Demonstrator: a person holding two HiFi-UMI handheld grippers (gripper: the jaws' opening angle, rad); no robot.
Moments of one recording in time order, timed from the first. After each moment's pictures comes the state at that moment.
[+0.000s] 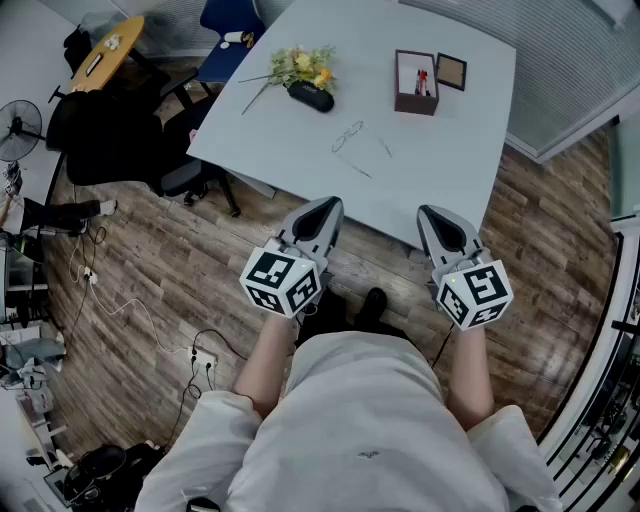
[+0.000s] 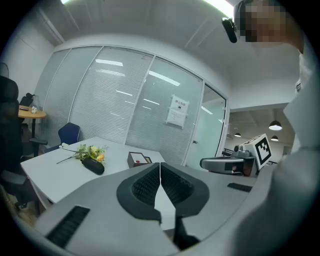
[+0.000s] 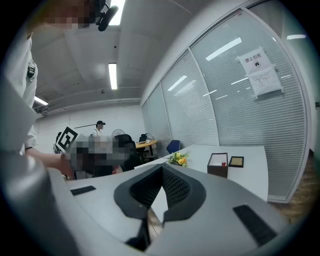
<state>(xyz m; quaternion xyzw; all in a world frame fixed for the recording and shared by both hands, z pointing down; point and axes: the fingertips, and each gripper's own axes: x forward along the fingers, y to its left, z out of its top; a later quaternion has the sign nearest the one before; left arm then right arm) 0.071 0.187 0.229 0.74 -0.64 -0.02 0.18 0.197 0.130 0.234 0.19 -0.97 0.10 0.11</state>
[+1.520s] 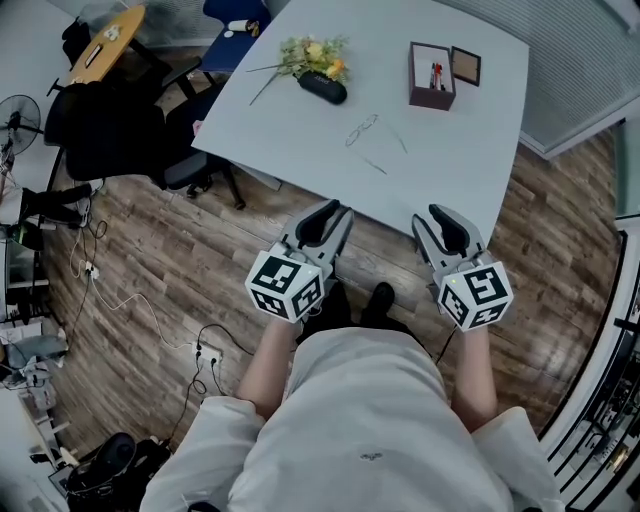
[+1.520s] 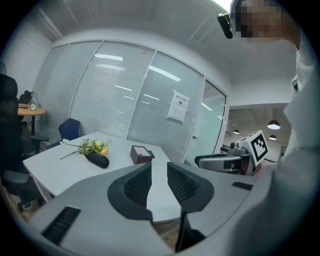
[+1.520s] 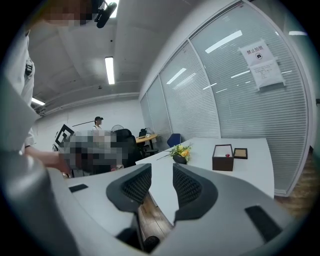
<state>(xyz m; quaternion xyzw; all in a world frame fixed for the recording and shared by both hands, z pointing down) 0.045 0.204 0.253 0.75 -0.63 0.00 0.19 0.163 0.144 0.262 0.19 -0.96 0.12 0.14</state>
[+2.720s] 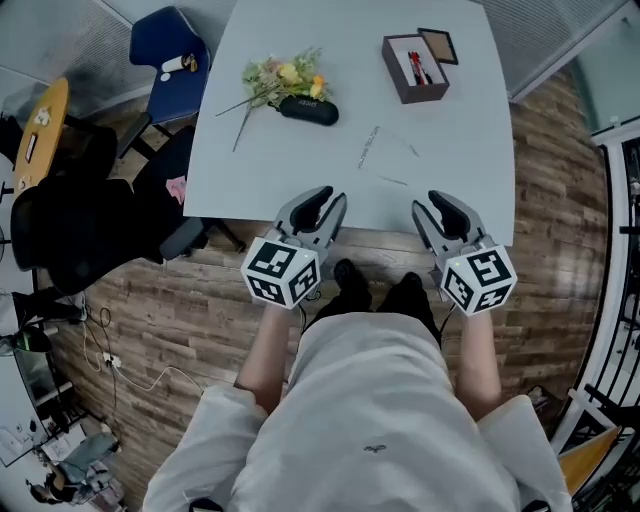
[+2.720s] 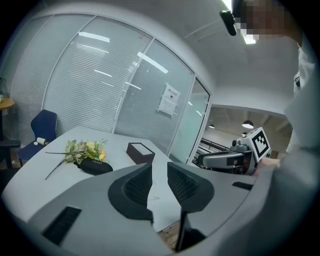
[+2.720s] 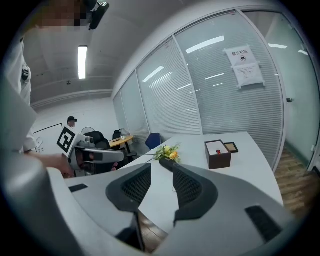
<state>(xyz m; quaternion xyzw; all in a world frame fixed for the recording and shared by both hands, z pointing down) -0.099 0.129 0.274 0.84 -0.50 0.04 0.21 0.043 0.110 0.276 0.35 -0.91 0.16 0.14</state>
